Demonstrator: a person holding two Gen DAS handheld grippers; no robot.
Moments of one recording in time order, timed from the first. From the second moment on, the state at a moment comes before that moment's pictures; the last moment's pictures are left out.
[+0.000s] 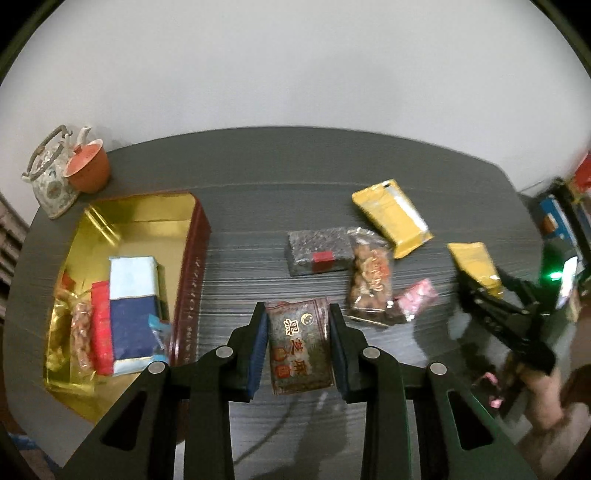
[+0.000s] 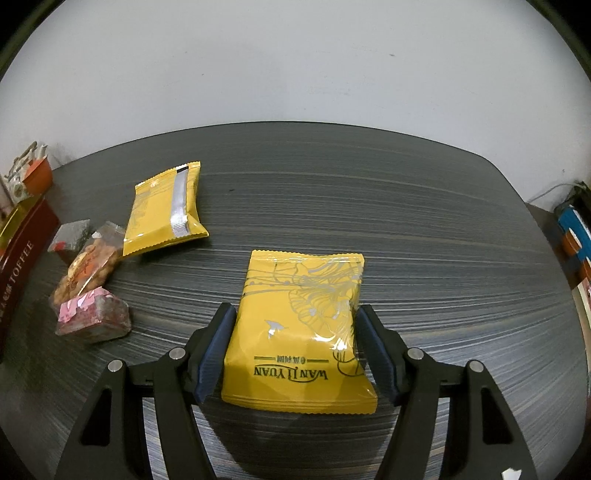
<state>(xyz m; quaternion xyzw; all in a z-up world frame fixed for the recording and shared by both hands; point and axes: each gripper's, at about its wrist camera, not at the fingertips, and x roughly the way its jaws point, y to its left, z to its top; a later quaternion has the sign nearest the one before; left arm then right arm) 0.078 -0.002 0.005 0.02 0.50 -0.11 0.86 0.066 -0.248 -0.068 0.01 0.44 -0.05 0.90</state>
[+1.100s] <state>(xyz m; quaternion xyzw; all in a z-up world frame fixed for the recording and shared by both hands) 0.148 0.182 0.022 0.01 0.51 0.03 0.86 0.067 -0.247 -0.068 0.01 0.44 -0.05 0.90</state>
